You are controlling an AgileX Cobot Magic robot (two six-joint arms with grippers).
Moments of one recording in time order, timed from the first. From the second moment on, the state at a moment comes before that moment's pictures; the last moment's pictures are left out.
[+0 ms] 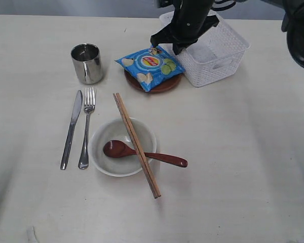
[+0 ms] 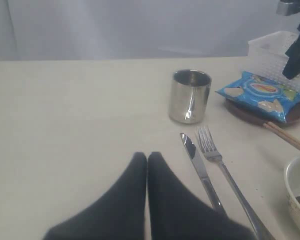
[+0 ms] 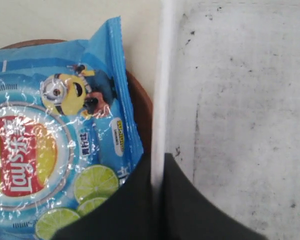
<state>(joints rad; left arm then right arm) -0.13 0.00 0.00 -0.17 0.34 0.11 0.43 2.36 -1.99 0.01 0.96 -0.09</state>
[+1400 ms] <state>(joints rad) -0.13 0.00 0.00 -0.17 0.34 0.11 0.41 2.32 -1.98 -0.14 1.10 0.41</state>
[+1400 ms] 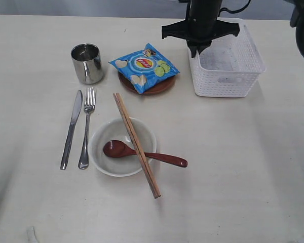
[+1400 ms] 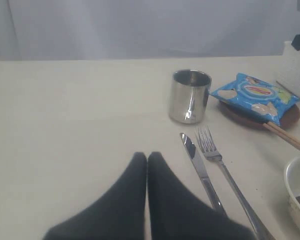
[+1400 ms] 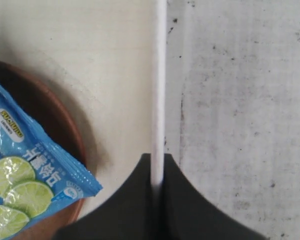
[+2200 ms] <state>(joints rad) -0.13 0.00 0.00 -0.17 0.34 0.11 0.41 2.32 -1.98 -0.11 1.11 0.41</state>
